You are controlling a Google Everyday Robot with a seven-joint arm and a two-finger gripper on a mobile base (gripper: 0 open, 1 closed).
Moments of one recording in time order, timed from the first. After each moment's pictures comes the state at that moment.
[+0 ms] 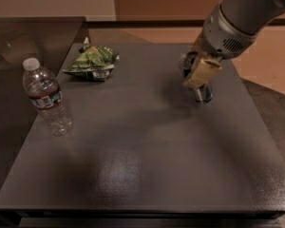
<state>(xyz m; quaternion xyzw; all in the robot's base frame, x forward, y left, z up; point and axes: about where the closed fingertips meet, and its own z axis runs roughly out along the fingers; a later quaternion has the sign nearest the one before) 0.519 -0.118 0.947 -0.65 0.73 0.04 0.22</state>
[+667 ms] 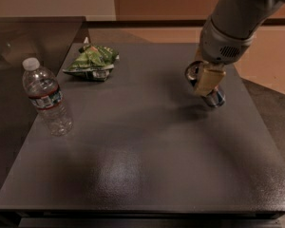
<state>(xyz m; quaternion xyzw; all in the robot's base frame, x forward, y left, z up) 0.521 -0.139 0.922 -0.68 0.72 -0.01 0.14</state>
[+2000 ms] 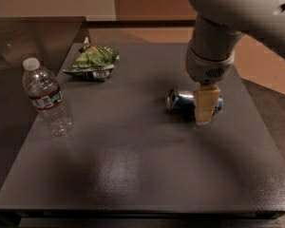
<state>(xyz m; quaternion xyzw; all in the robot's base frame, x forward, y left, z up) 0.506 -0.133 0.881 -0.74 0.67 -0.07 0.06</state>
